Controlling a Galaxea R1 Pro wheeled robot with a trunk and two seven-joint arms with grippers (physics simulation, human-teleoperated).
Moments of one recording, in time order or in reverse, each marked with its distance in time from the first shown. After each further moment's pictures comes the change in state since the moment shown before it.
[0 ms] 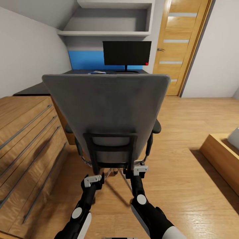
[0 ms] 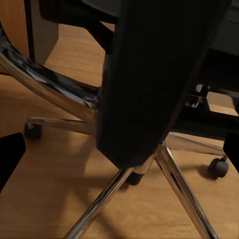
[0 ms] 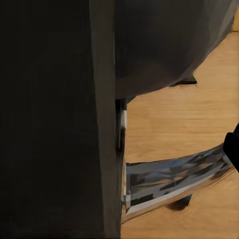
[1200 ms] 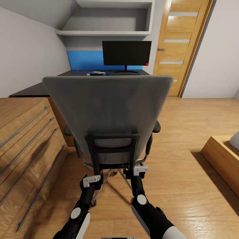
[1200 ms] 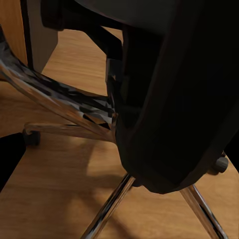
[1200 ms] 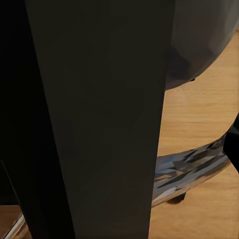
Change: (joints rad) left arm 0.000 0.014 0.000 0.003 -0.002 -0.005 0.000; right arm 0.000 -0.001 0.000 0.003 -0.003 0.000 0.007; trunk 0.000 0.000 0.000
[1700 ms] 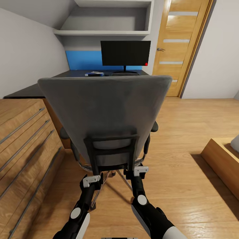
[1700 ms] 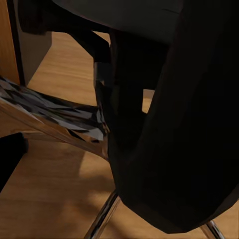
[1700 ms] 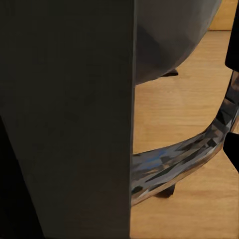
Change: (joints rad) left arm 0.000 0.000 -0.001 0.000 0.000 0.000 -0.001; right arm 0.000 -0.003 0.000 0.008 -0.001 -0.001 0.000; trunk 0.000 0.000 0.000
